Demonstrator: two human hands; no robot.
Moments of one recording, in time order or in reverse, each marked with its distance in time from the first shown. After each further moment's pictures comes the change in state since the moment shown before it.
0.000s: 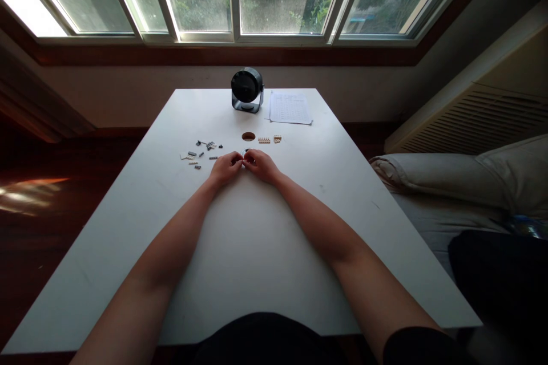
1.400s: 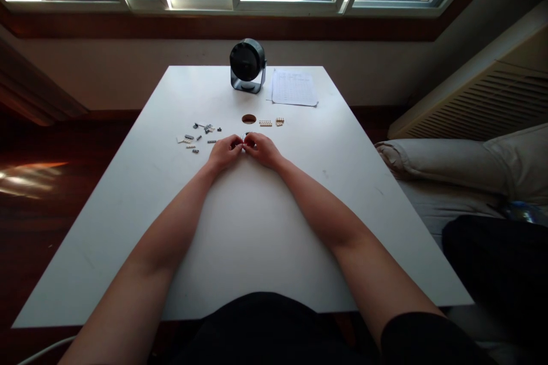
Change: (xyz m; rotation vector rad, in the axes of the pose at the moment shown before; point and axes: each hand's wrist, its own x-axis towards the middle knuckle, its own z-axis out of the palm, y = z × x) left_hand 0.002 -0.003 0.002 -0.013 -0.010 -0.014; right_hand 0.000 0.003 0.003 0.020 -0.011 0.005
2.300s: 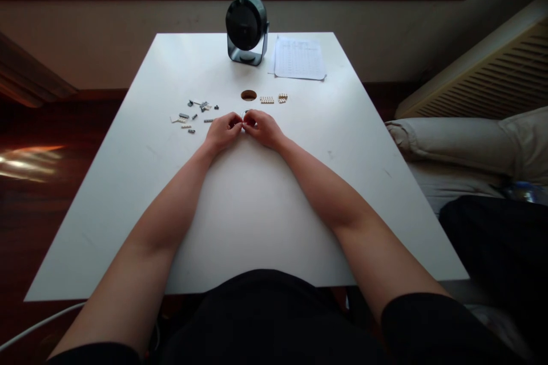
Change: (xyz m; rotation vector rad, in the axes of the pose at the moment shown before) left_hand -0.002 0.008 -0.002 0.025 0.024 -0.006; right_hand 0.001 0.005 0.004 0.002 0.030 -0.052
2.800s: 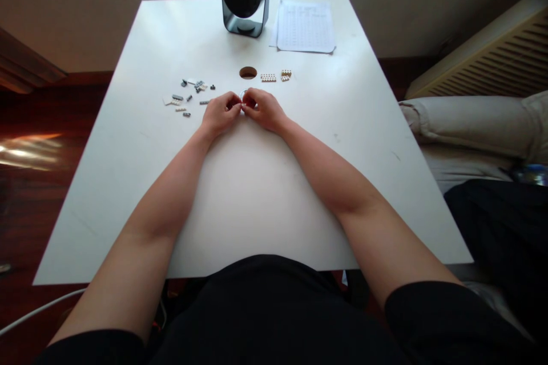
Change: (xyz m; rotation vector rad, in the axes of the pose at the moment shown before) left_hand 0.002 -0.003 0.003 -0.011 -0.009 0.002; right_hand 0.000 0.007 0.006 -0.008 -0.007 -0.019
